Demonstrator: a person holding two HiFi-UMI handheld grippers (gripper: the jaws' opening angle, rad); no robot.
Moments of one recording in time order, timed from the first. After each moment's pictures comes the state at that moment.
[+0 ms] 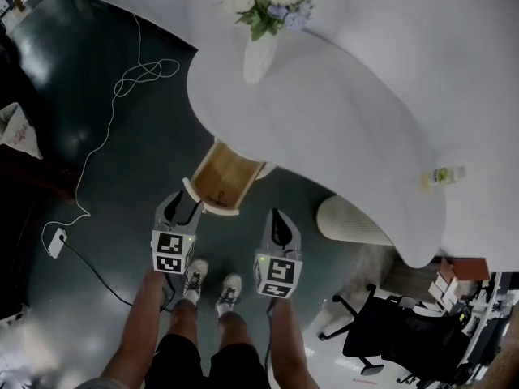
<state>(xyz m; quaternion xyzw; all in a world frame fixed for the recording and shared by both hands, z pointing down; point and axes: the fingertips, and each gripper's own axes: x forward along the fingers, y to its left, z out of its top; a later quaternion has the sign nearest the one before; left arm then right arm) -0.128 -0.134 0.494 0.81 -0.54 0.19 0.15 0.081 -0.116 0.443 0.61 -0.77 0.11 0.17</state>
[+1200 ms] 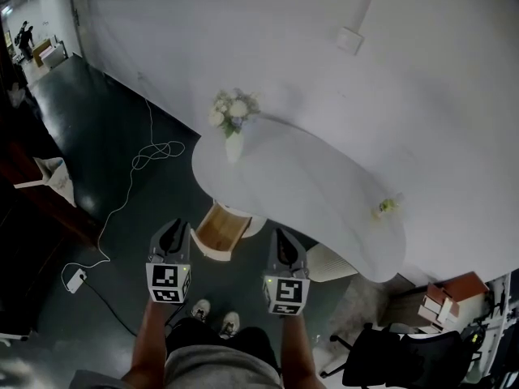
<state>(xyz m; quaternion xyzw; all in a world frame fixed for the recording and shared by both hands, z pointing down) -0.110 -0.061 0.149 0.79 -0.61 0.10 0.01 0.126 -0.055 0.129 0.59 -0.80 -0.02 0.08</state>
